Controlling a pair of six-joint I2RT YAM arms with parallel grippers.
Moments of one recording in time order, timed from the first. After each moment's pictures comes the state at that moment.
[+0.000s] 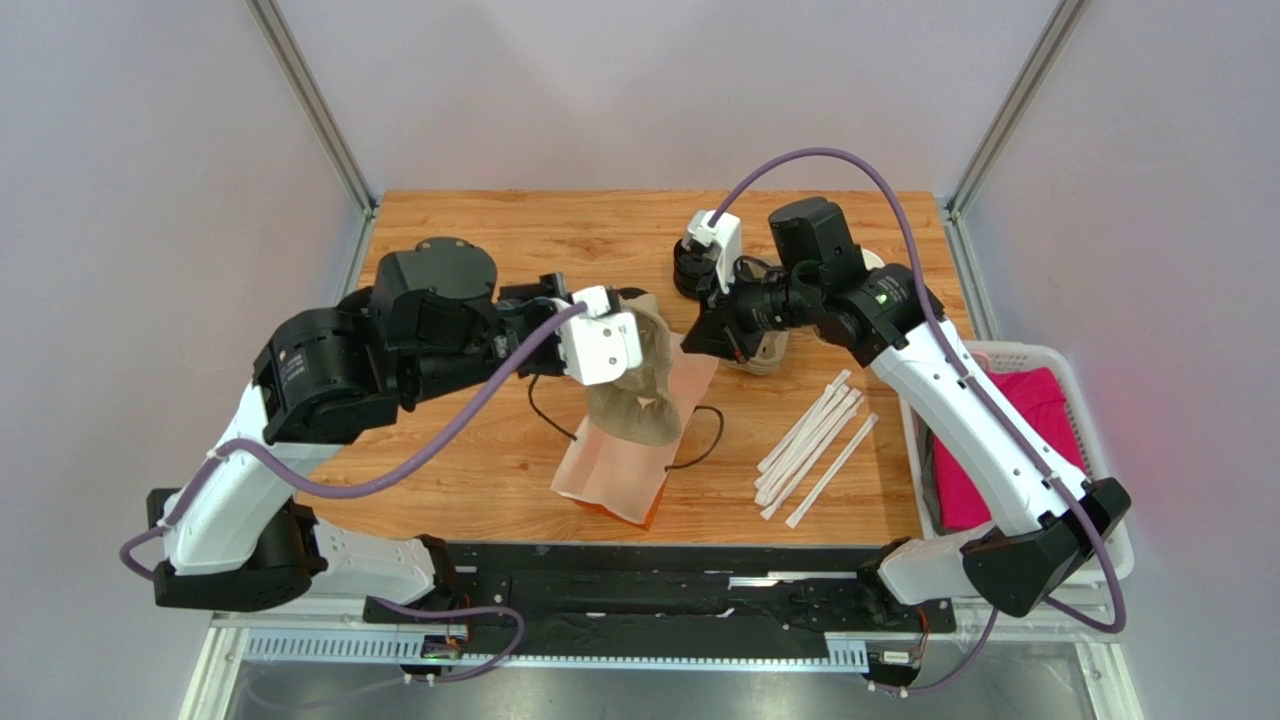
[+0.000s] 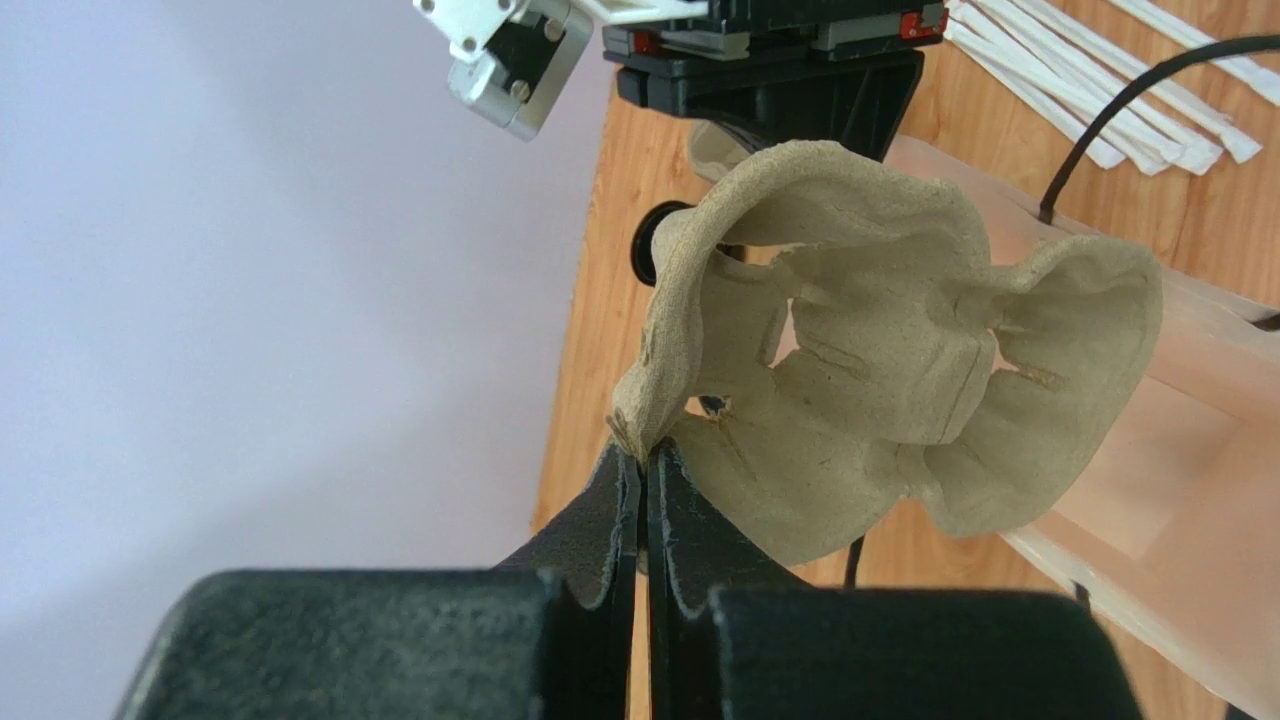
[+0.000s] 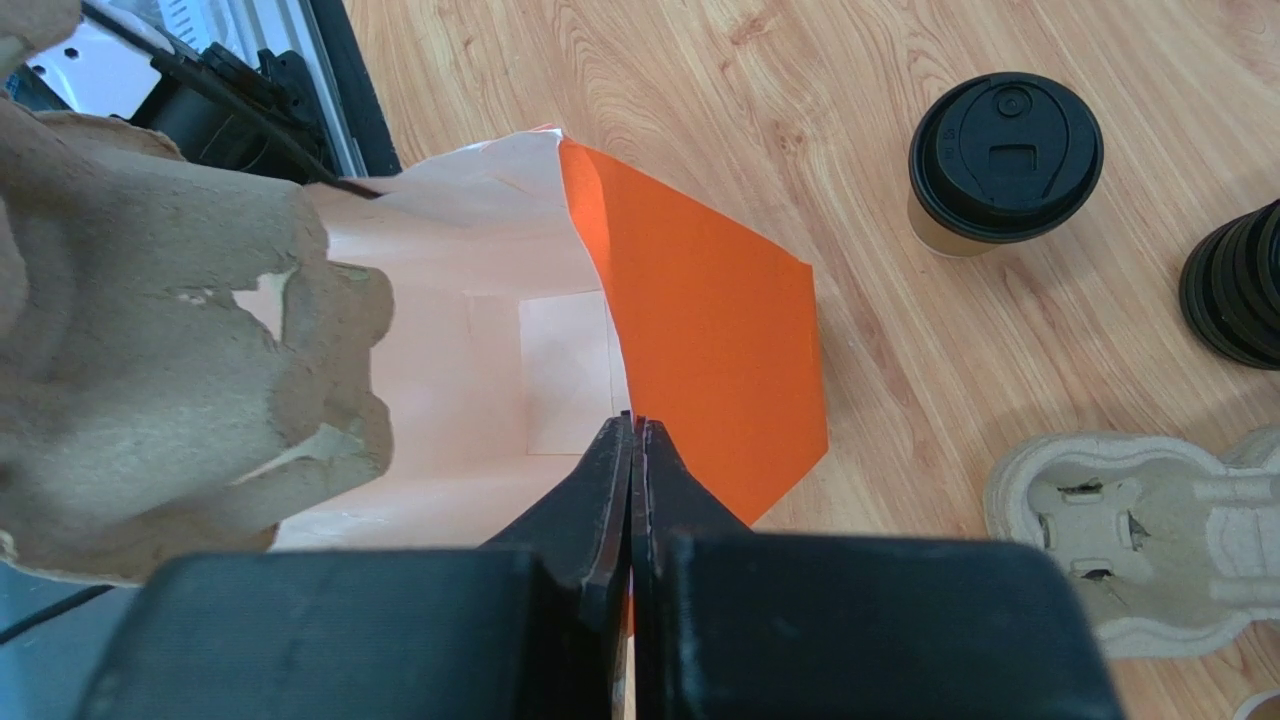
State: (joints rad) left arm -1.11 1.26 2.00 -1.12 -0.14 0.74; right arm 0.59 1.37 1.57 -0.86 -0.58 -0.18
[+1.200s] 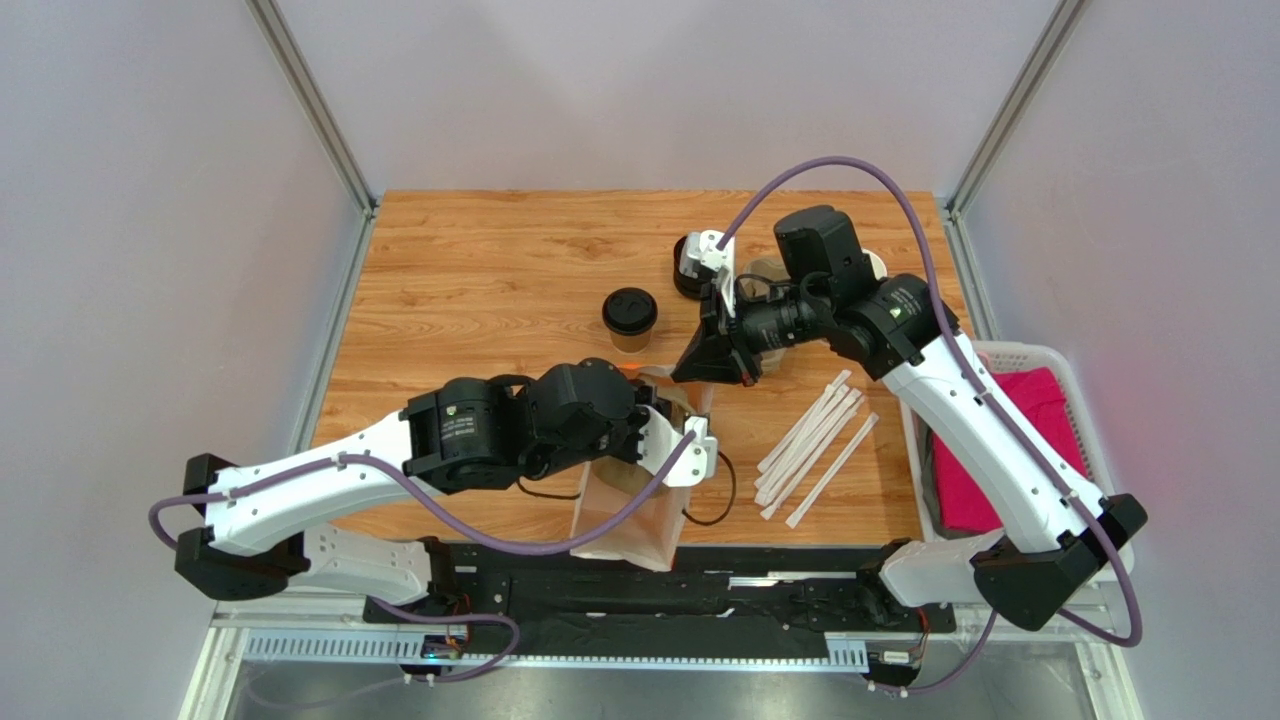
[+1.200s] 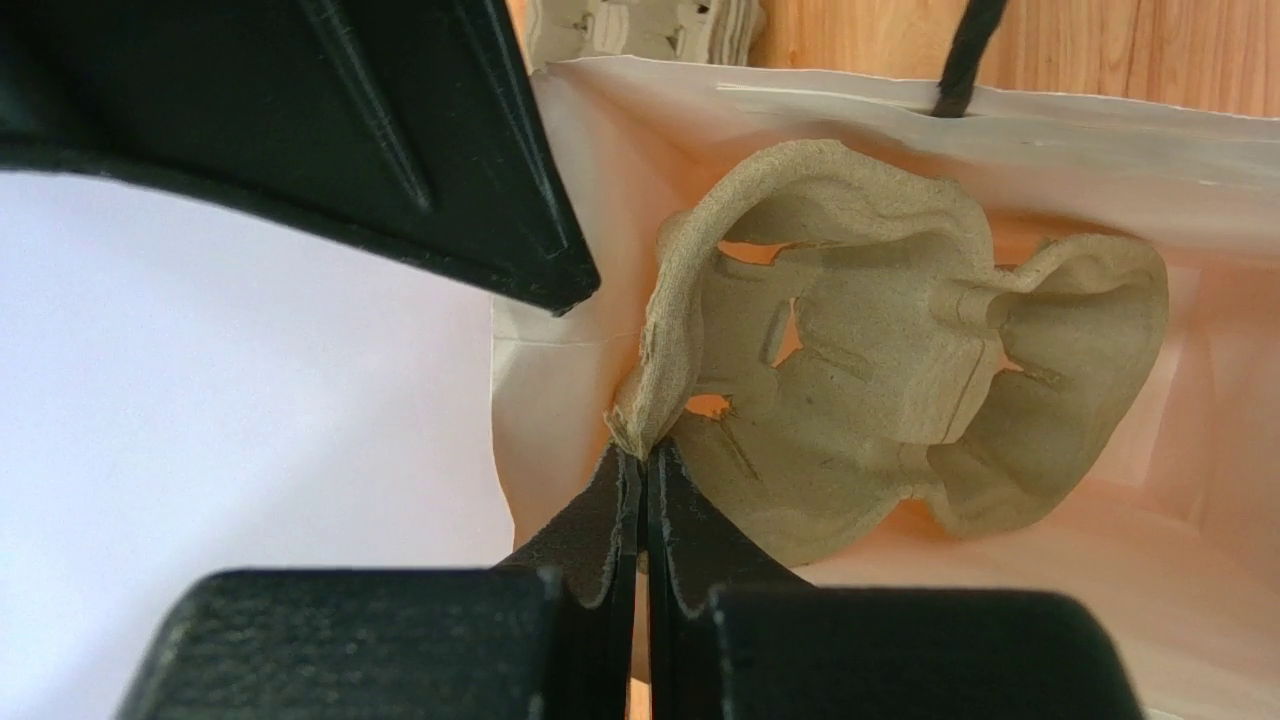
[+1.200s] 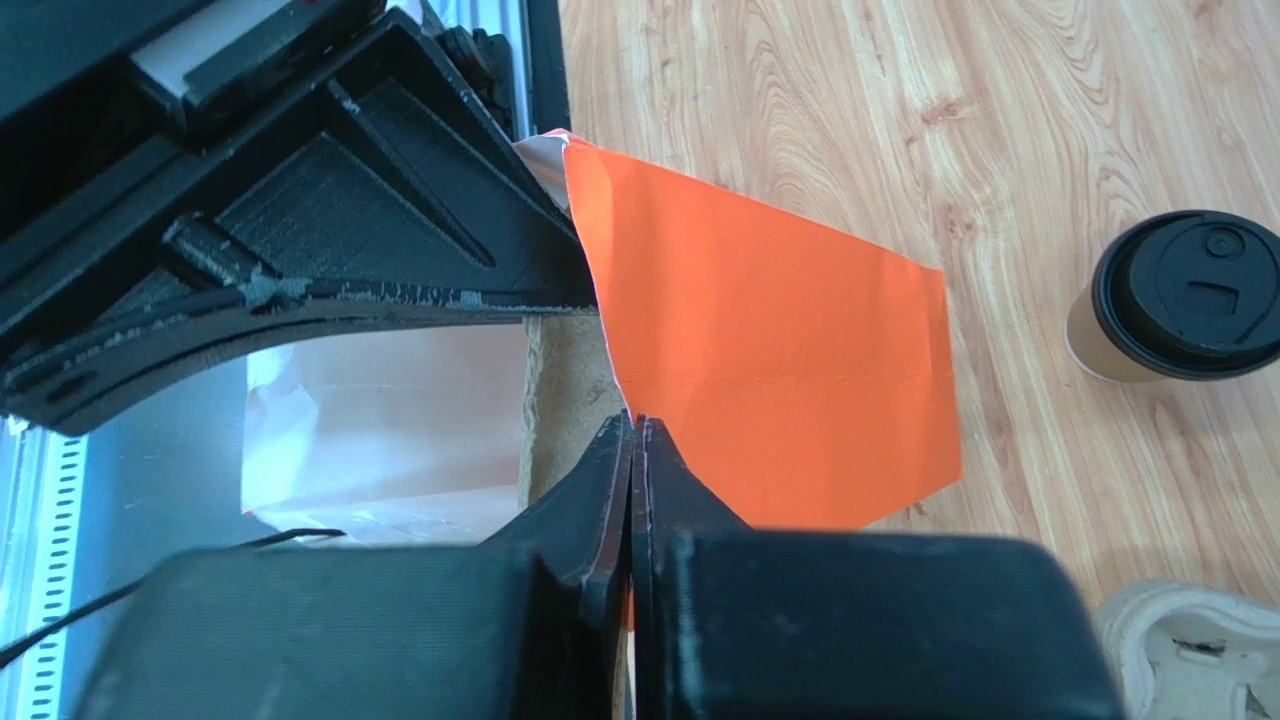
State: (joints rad) left arm -1.33 1.22 1.44 -0.87 -0.38 0.80; right arm 0.63 1.32 1.57 -0.90 -0.80 -0.26
